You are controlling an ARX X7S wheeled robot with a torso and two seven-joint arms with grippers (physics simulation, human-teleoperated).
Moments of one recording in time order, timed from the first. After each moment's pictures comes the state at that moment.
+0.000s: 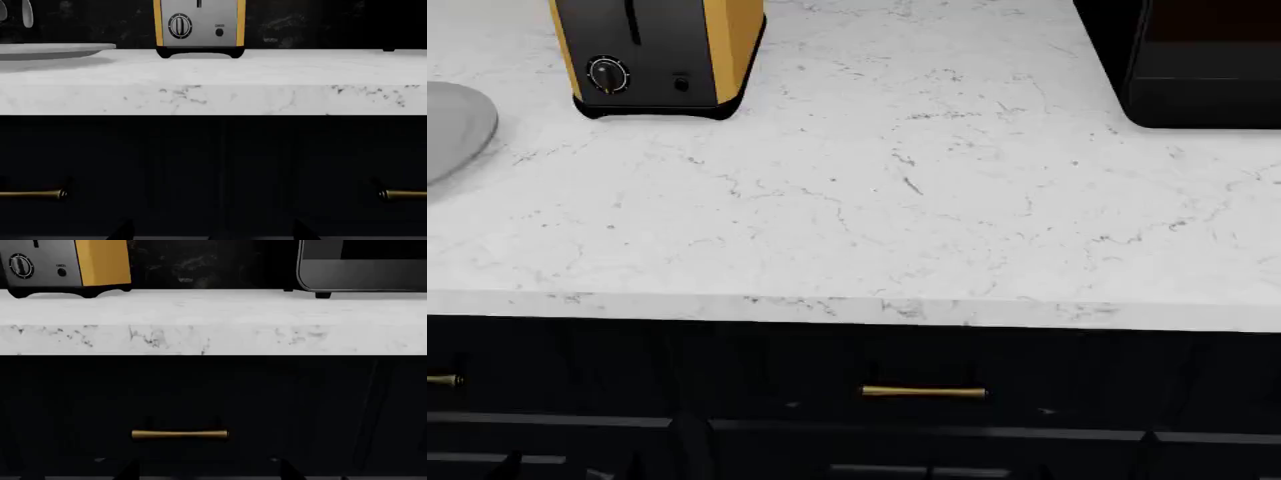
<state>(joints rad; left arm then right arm) 0.00 0.00 0.00 0.00 0.00 0.00 0.00 0.00 0.00 0.00 0.00 0.00 0.00 0.00</state>
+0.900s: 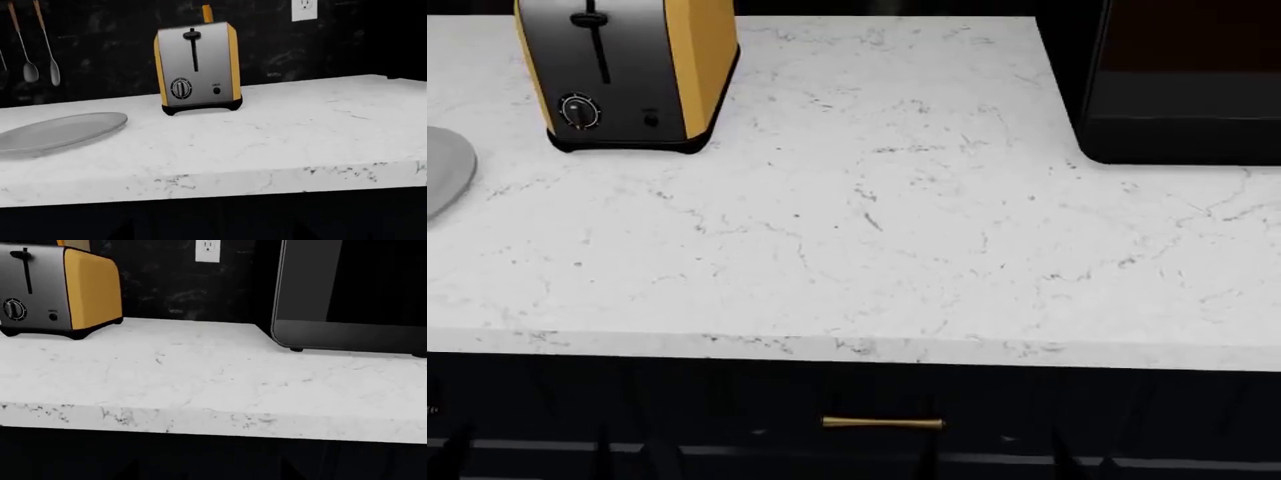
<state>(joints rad) 0.04 -0.09 0.09 0.24 0.02 -0.14 -0.15 -0.02 0.10 -0.10 -0.29 0.04 0.23 0.11</state>
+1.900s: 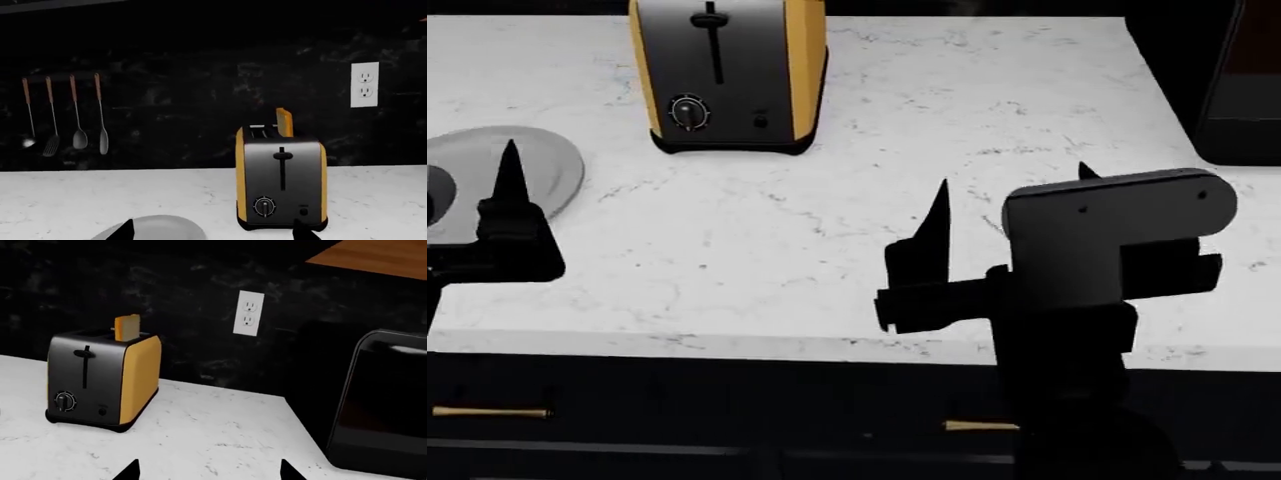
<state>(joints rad) -0.60 -0.16 0.01 0.55 -0.12 -0.93 -0.14 0.62 0.19 -0.11 -0.53 0.14 1.00 0.08</state>
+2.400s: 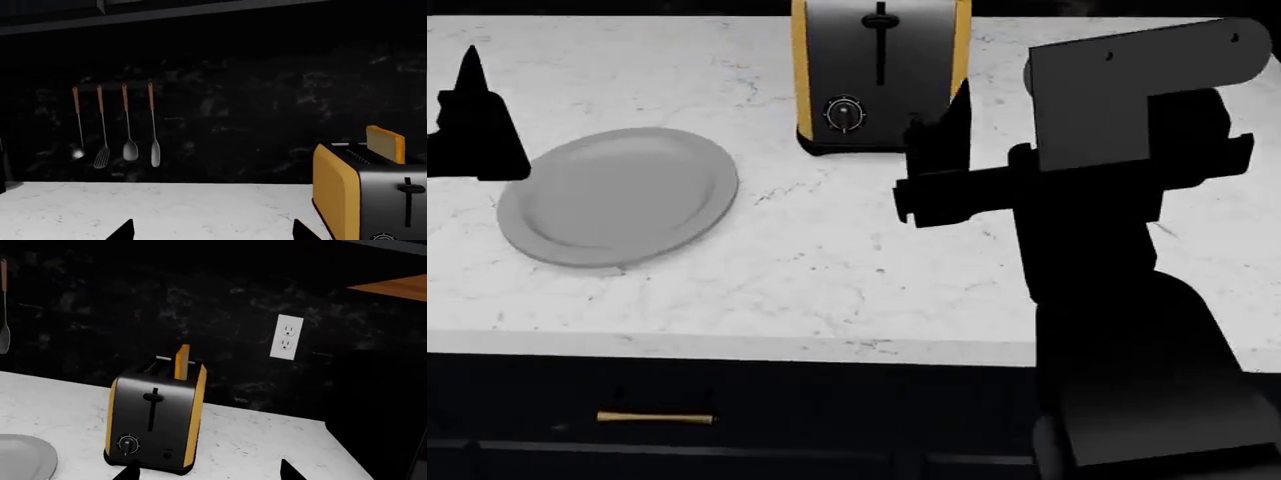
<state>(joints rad) -0.84 -0.19 0.00 0.38 -0.14 -1.01 -0.13 0.89 0.20 -0.12 -0.38 0.15 1.11 0.06</state>
